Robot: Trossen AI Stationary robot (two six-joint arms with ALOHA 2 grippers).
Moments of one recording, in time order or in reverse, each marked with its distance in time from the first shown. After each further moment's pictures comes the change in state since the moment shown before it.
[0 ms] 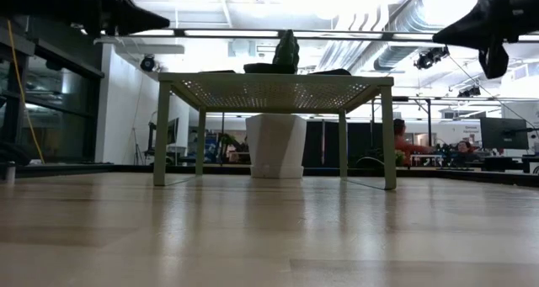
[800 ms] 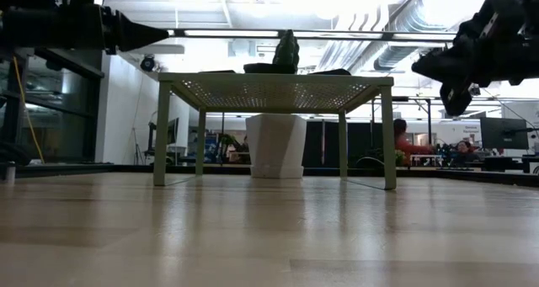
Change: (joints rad) left arm 0.000 -0.004 -0.236 0.396 0.016 -0.172; right arm -0.478 -0.012 -0.362 0.484 -0.789 -0.164
